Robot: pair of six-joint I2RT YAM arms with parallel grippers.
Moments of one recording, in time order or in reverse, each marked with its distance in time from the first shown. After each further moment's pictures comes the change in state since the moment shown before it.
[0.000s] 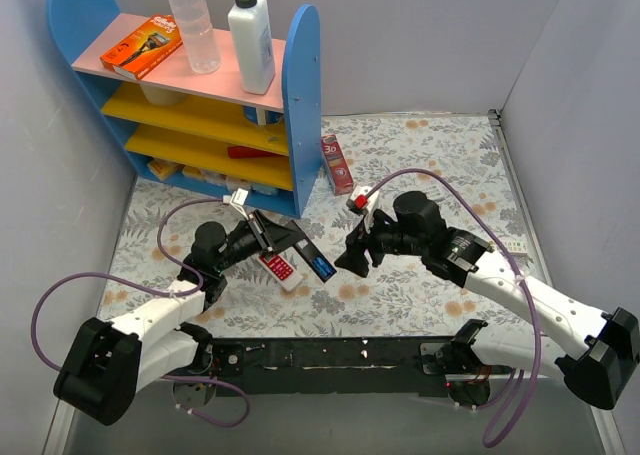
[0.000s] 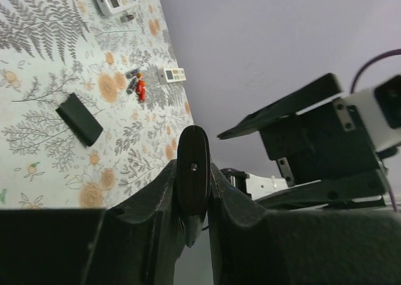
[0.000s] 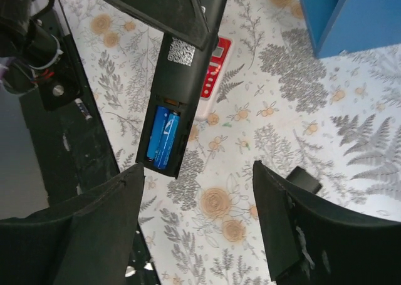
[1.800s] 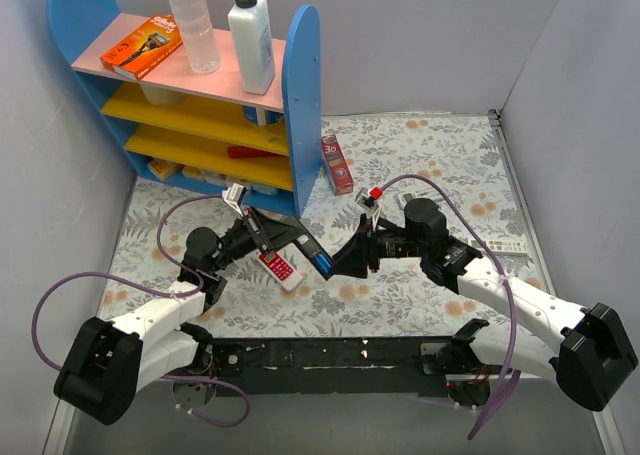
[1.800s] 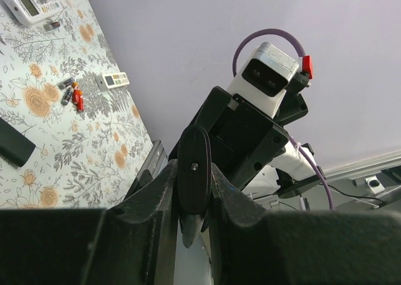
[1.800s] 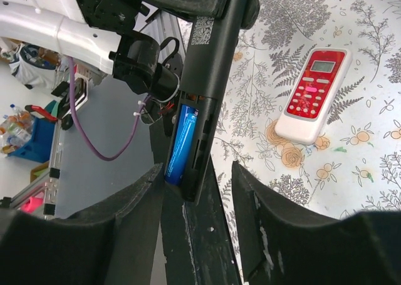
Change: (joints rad) left arm 0.000 0.005 -0.026 0.288 0.076 -0.186; right arm -0.129 0.007 -0.252 0.477 -0.417 0.494
